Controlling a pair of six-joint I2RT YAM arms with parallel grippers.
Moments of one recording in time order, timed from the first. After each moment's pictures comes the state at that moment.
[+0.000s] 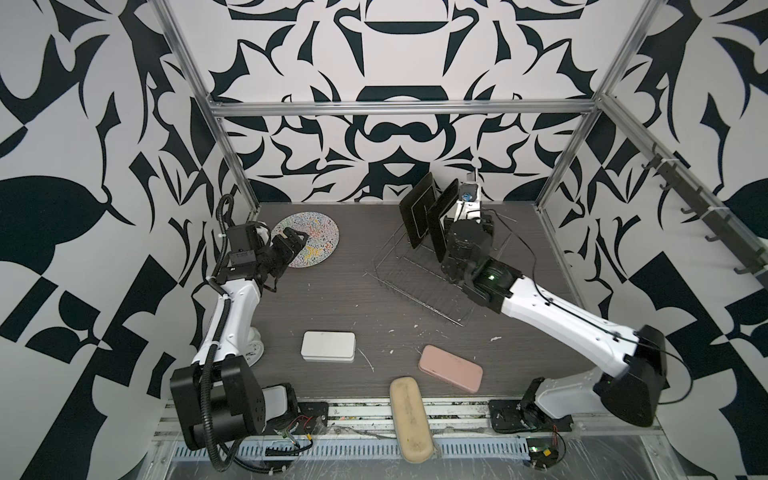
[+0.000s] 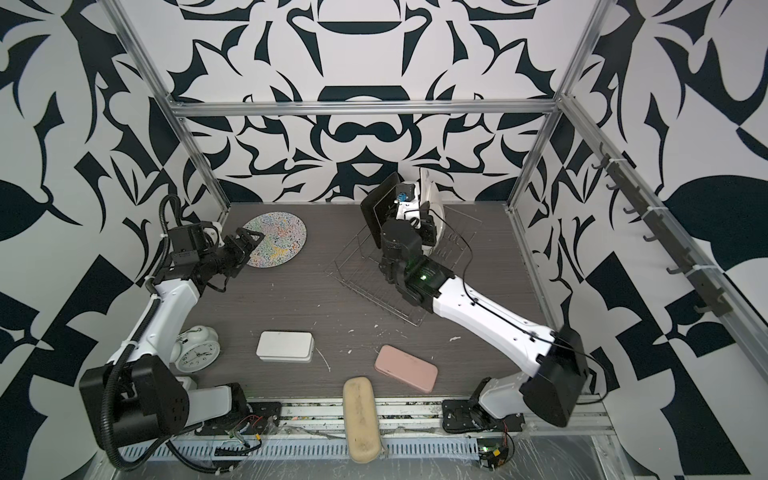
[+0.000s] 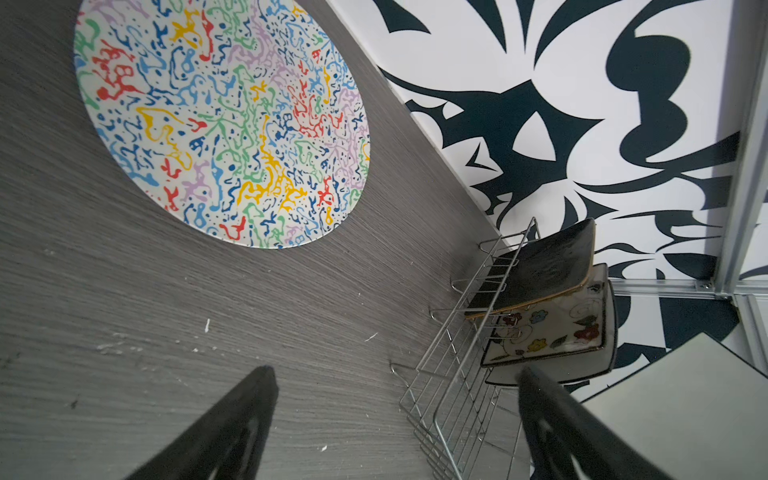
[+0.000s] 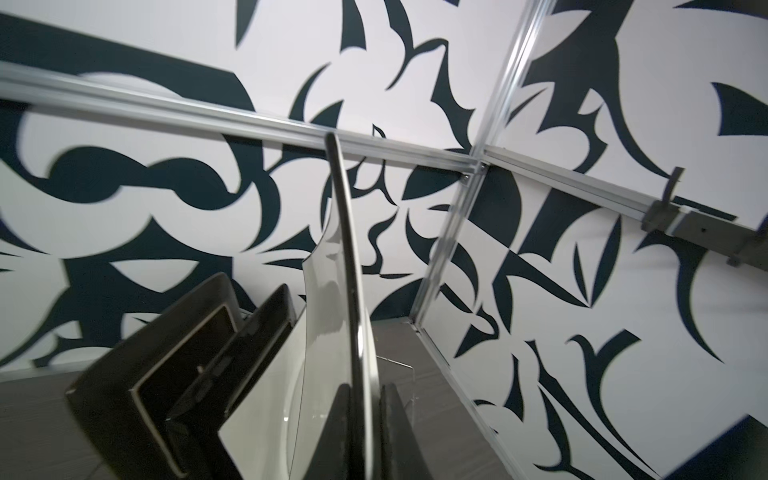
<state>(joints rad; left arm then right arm) 0.17 1.27 1.00 -0.36 0.51 -0.70 0.83 1.33 1.24 0.13 1.17 -0.18</state>
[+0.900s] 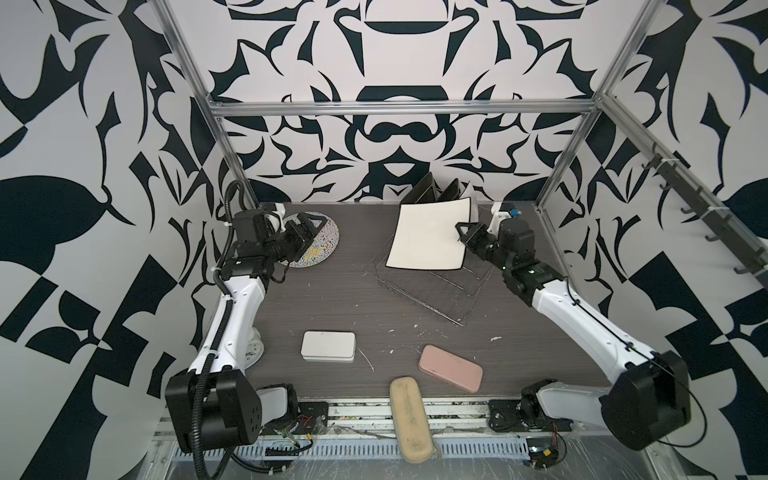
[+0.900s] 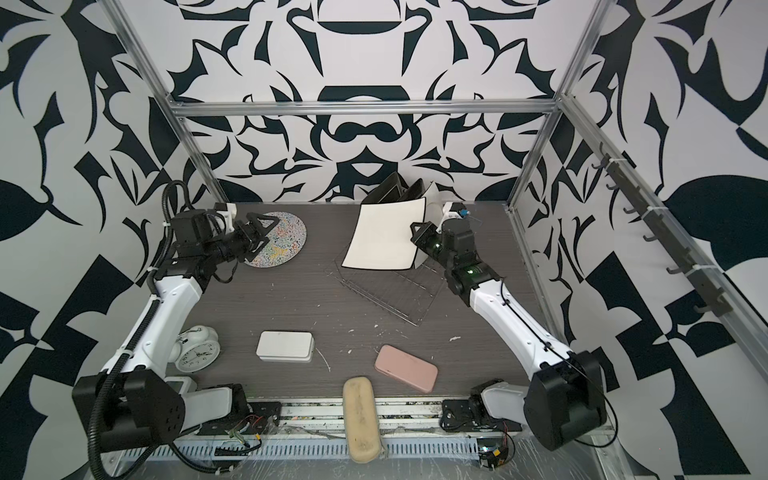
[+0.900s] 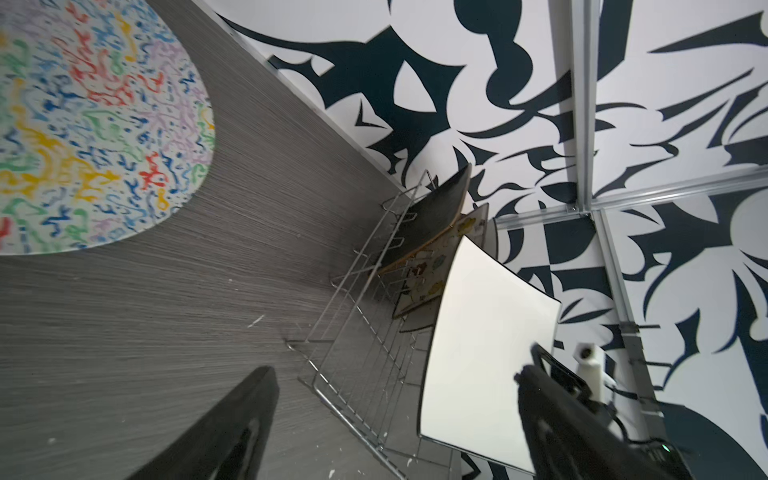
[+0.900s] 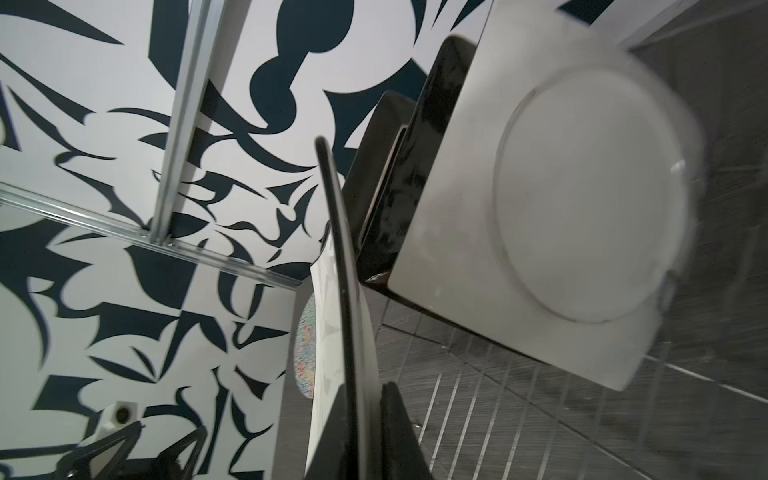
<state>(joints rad) 0.03 1.26 1.10 -0.30 0.69 -0.81 0.33 1.27 0.95 0.08 -0.16 1.00</state>
